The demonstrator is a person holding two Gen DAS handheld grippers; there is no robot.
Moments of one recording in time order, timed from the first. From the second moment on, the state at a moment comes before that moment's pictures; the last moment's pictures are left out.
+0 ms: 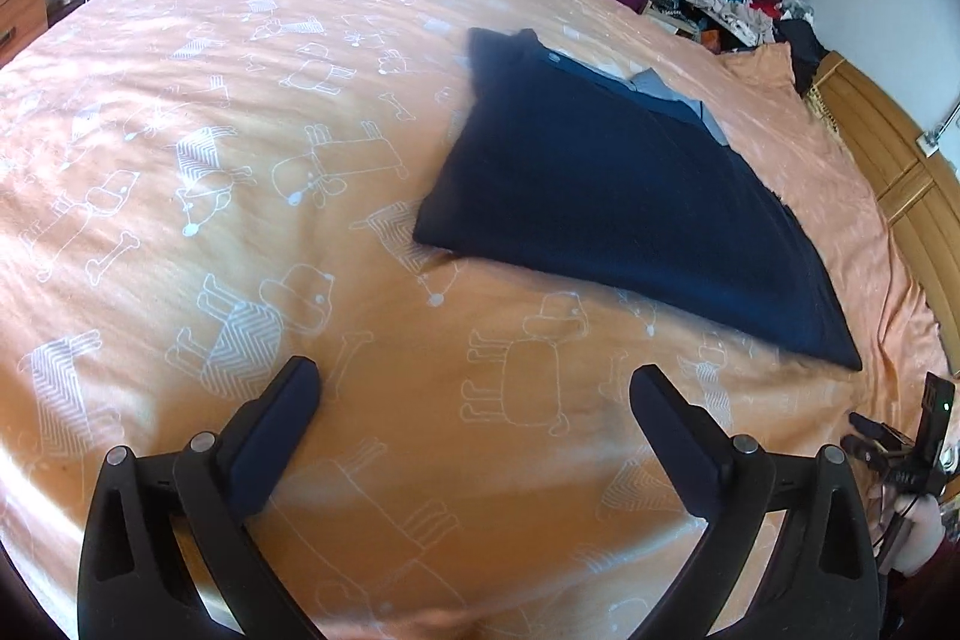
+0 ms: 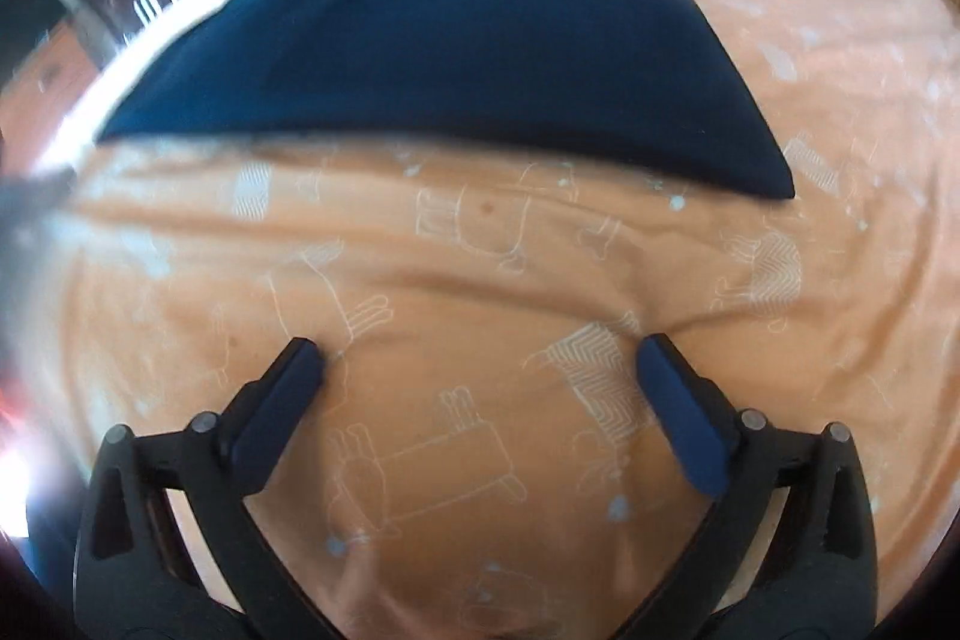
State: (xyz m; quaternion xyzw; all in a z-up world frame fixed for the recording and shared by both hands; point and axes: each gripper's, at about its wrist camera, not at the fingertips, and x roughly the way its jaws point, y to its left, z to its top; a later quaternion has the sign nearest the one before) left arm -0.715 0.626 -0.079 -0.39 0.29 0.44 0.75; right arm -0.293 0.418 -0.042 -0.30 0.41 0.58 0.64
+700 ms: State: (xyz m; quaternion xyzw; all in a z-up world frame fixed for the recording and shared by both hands) left arm -0.691 0.692 -0.098 -0.54 0.09 0.43 0.72; right arm -0.287 0.413 -0.046 -0.28 0.40 0.59 0.64
